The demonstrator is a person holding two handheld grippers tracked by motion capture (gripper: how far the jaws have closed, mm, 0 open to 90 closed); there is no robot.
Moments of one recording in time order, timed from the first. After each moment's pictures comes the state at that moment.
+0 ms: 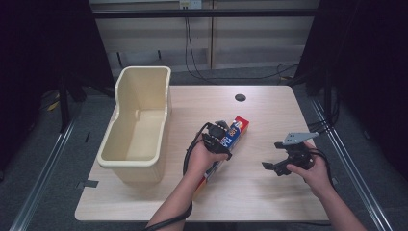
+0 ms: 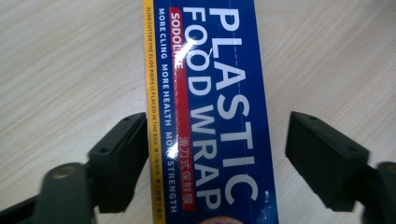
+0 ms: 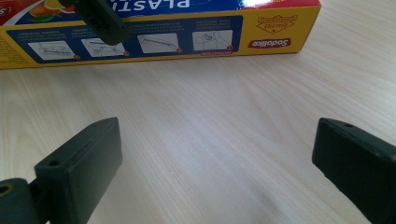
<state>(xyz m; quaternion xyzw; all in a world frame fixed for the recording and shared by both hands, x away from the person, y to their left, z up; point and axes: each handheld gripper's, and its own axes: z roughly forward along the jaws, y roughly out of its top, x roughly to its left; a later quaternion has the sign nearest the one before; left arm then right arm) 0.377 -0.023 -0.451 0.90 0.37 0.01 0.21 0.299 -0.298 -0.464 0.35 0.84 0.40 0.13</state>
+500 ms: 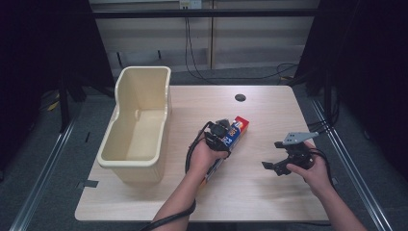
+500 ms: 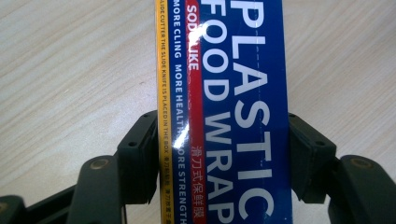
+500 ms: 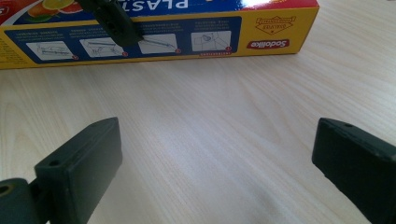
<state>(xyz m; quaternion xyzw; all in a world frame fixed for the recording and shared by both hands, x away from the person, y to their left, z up) 0.385 -0.032 -0.451 0.91 0.39 0.02 0.16 0.300 -0.298 -0.464 0.35 0.83 0.40 0.13</state>
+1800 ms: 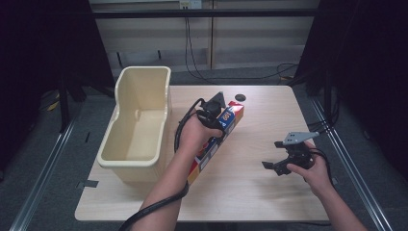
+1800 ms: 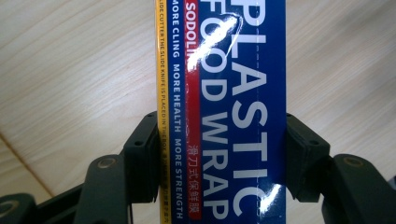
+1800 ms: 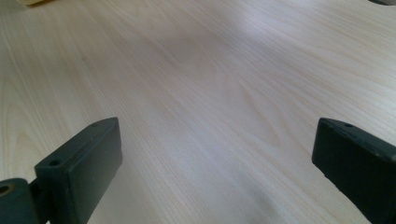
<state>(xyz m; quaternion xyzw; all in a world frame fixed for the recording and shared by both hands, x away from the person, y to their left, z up) 0.398 -0.008 -0.354 0.90 0.42 -0.02 0.13 0.300 -0.298 -0.462 0.34 0.84 0.41 0.13</state>
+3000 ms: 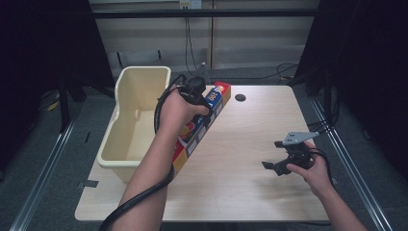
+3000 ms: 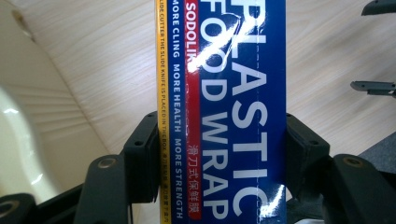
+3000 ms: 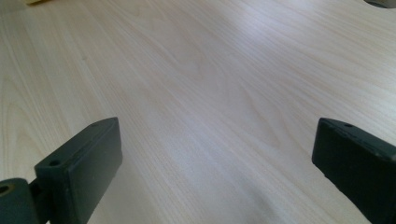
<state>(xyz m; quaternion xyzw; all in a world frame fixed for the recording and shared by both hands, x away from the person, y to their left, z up) 0.405 0.030 -0.276 0.88 0.47 -0.02 0.13 0.299 -0.297 -0.461 0.34 0.84 0.40 0.14</state>
